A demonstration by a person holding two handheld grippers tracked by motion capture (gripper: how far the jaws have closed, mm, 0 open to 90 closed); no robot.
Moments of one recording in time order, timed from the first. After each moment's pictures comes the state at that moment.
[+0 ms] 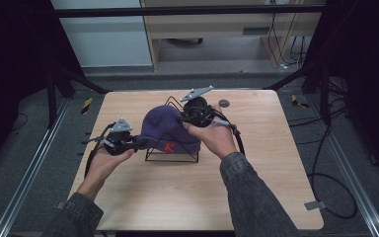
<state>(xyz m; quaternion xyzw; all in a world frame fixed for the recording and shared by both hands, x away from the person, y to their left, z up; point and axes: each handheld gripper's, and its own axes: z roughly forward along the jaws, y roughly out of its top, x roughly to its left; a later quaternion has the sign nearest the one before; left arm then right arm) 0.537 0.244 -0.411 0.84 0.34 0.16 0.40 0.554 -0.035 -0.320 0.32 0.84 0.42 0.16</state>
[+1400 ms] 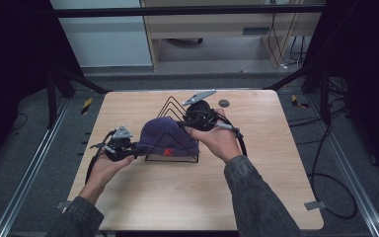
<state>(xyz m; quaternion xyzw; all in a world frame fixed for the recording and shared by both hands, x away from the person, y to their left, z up) 0.536 0.253 -0.442 0.84 0.36 0.15 0.38 0.546 -0.042 -0.324 0.32 0.84 0.41 0.16</state>
